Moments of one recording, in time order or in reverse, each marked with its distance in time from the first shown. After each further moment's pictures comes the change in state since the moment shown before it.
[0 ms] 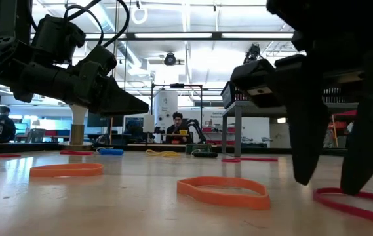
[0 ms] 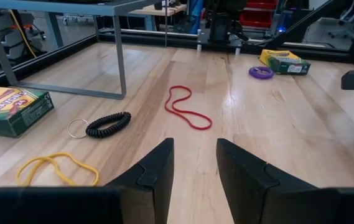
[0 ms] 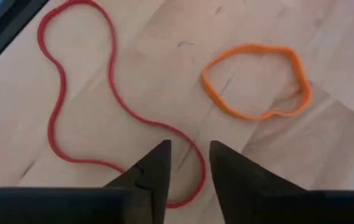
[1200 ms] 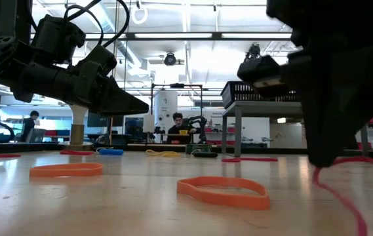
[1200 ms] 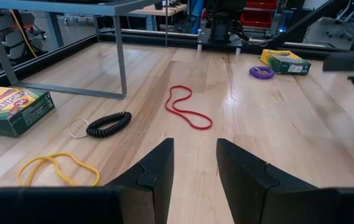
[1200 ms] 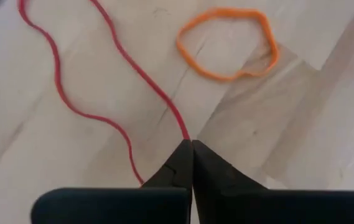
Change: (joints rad) left arm 0.000 0.000 0.000 0.000 0.000 0.000; right arm -0.026 -0.053 -0.002 -0.124 0.020 0.008
